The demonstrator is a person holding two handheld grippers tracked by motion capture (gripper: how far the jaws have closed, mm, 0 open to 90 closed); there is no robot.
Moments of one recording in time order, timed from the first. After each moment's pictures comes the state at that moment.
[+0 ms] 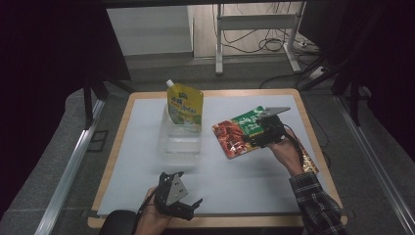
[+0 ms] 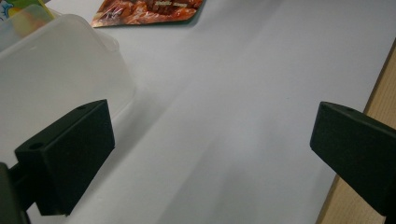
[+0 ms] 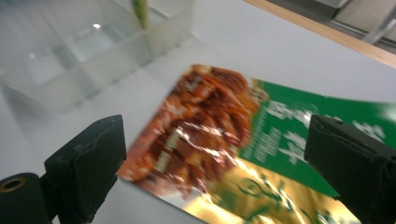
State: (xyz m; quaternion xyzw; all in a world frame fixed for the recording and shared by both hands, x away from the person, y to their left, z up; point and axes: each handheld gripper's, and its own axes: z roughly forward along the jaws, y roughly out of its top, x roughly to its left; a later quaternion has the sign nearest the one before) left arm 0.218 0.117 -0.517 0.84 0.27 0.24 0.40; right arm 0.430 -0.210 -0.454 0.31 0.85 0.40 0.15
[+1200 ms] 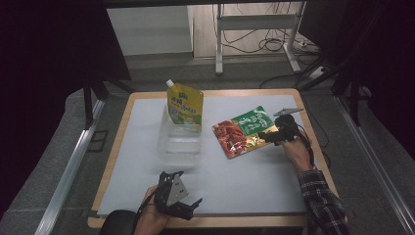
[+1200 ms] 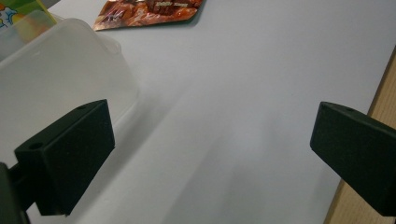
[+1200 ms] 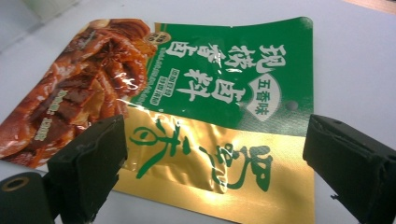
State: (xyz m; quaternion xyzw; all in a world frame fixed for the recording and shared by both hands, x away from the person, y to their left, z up) left arm 0.219 0.117 -0.518 0.85 0.26 0.25 0.39; right arm 0.464 -0.262 -0.490 0.40 0.83 0.36 0.17
